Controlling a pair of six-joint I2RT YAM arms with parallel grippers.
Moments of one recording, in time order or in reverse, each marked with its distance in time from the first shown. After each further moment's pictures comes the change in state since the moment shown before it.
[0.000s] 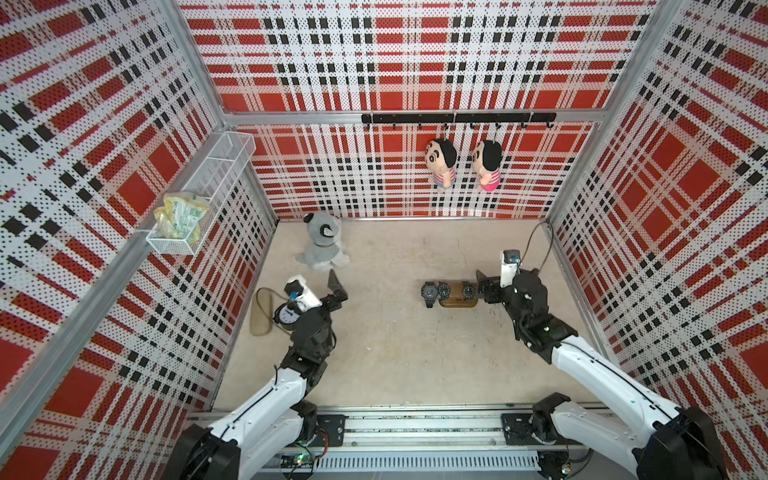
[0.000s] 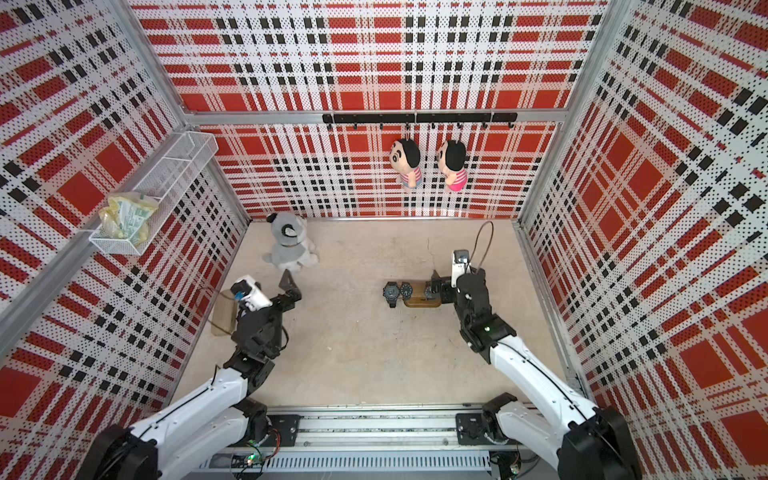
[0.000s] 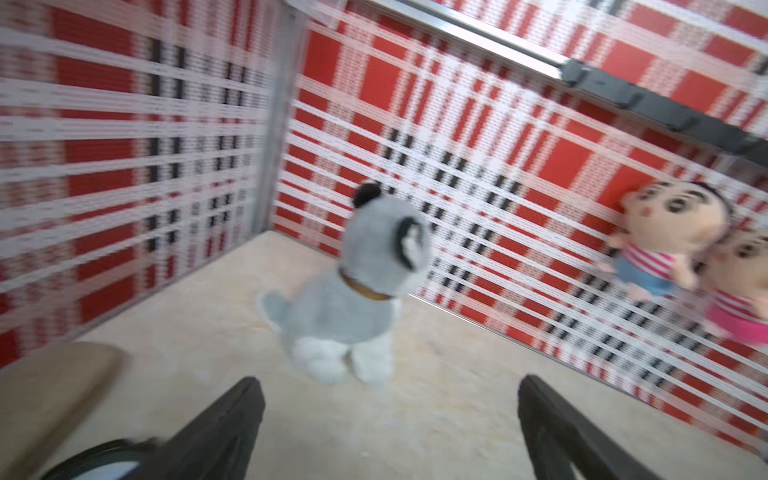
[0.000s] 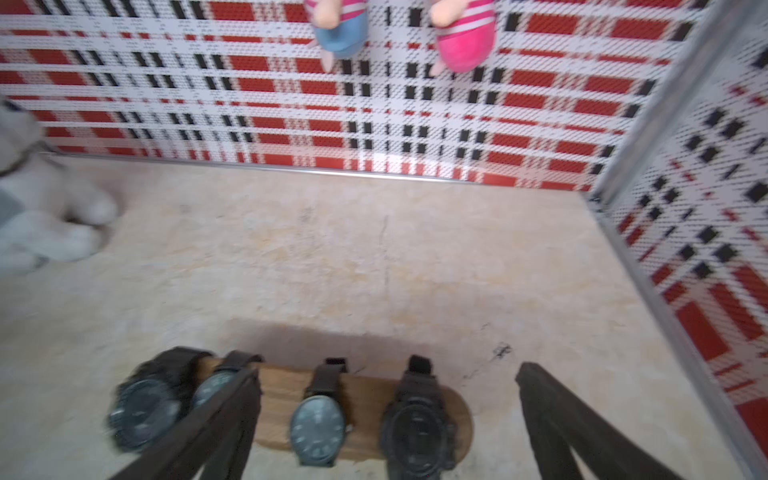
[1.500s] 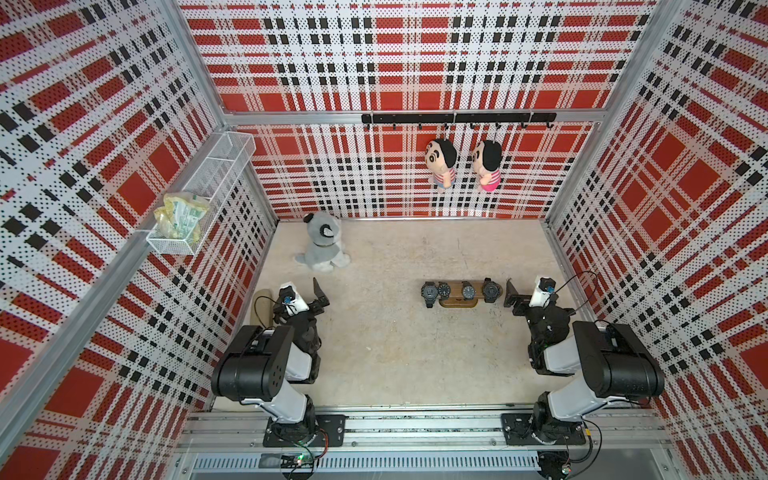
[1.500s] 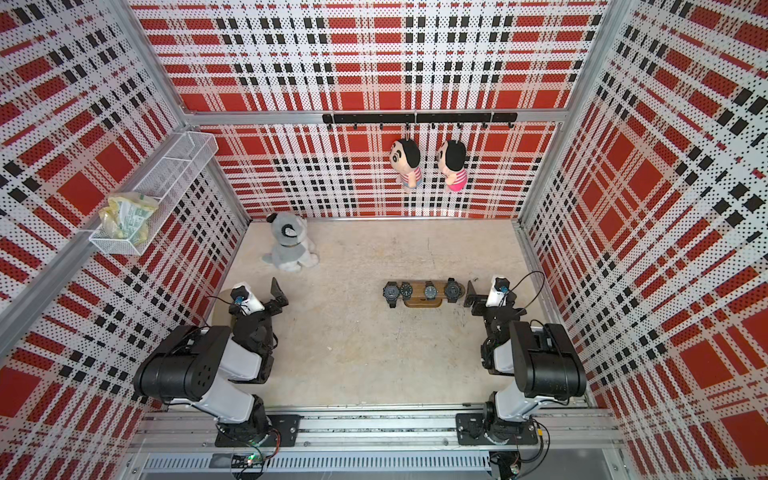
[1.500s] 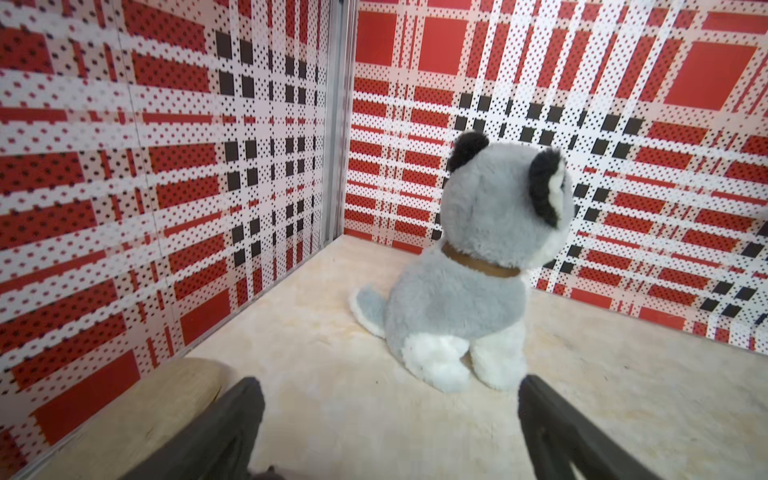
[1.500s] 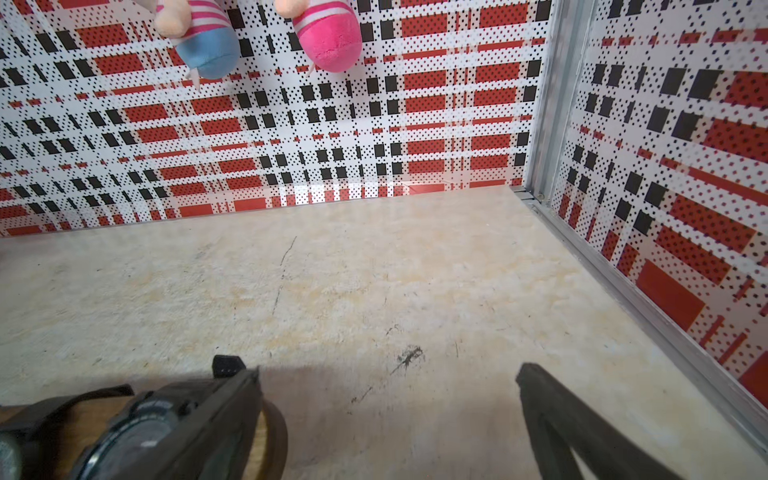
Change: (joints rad) left arm 0.249 0.686 -0.065 0.758 0.236 0.219; right arm -0.451 0.551 -0.364 1.092 -0.431 0.046
